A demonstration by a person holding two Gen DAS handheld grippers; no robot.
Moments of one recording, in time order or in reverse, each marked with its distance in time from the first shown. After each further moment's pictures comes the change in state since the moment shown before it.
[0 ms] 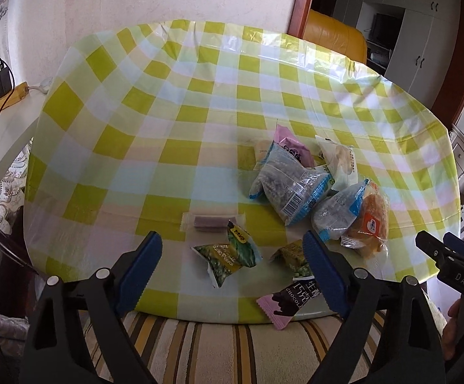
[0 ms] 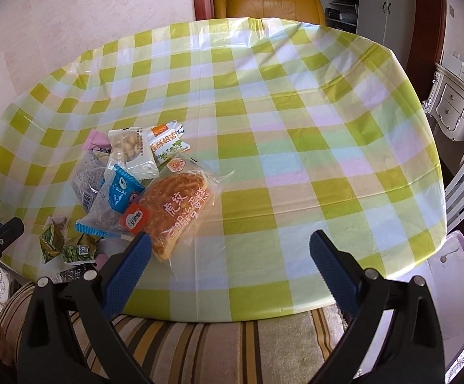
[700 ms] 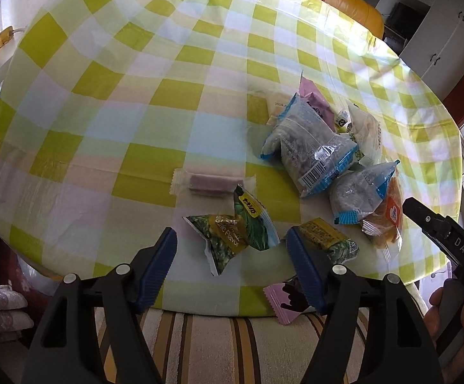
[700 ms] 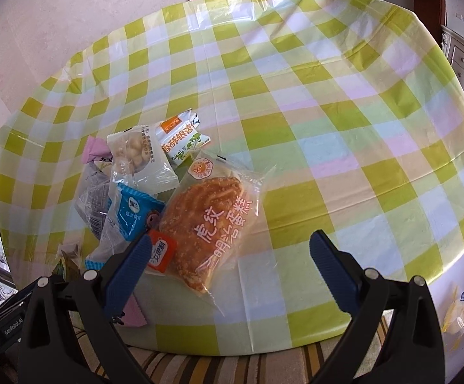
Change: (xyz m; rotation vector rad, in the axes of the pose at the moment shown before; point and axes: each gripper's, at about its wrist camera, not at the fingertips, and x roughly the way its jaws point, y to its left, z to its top) left arm 0.052 0.017 -0.003 -0.102 0.202 -0.065; right arm 0.050 0.020 0.018 0.141 0.092 0.074
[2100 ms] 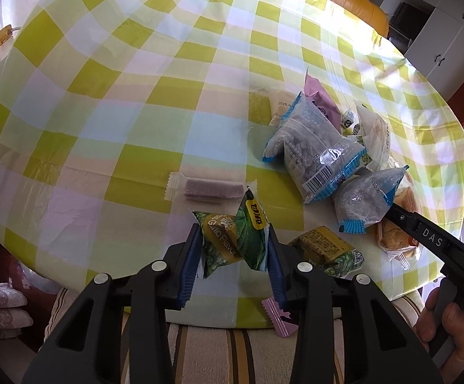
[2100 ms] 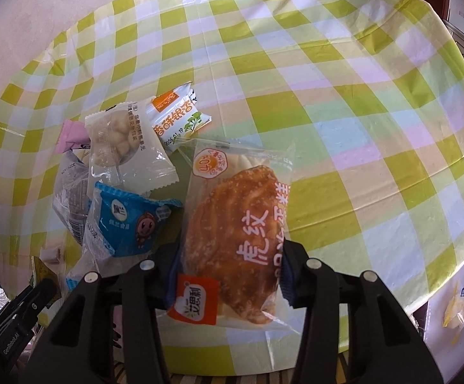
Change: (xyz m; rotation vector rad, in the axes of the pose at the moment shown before) left arm 0.009 -0.002 0.005 -0.008 -0.001 0.018; right arm 0.034 0.015 0.004 -0.015 0.089 -0.063
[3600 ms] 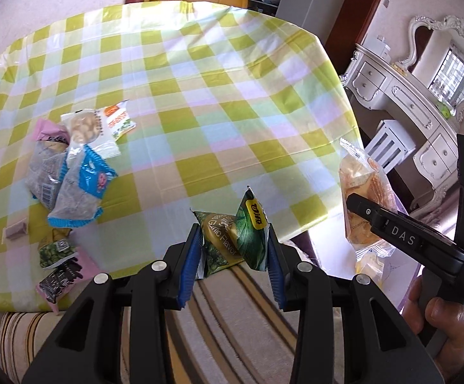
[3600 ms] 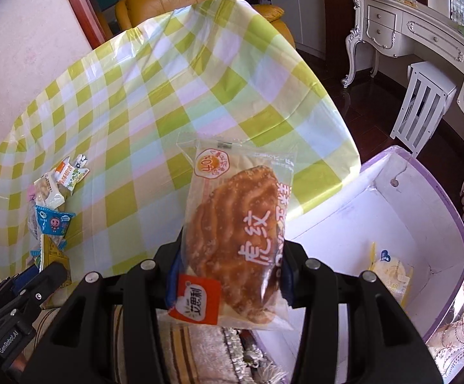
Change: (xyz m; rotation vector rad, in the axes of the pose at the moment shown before) left arm -0.038 -0.239 -0.070 0.475 0.016 -0.267; right arm -0.113 -0.208 -0.057 0.263 -0.129 -0.094
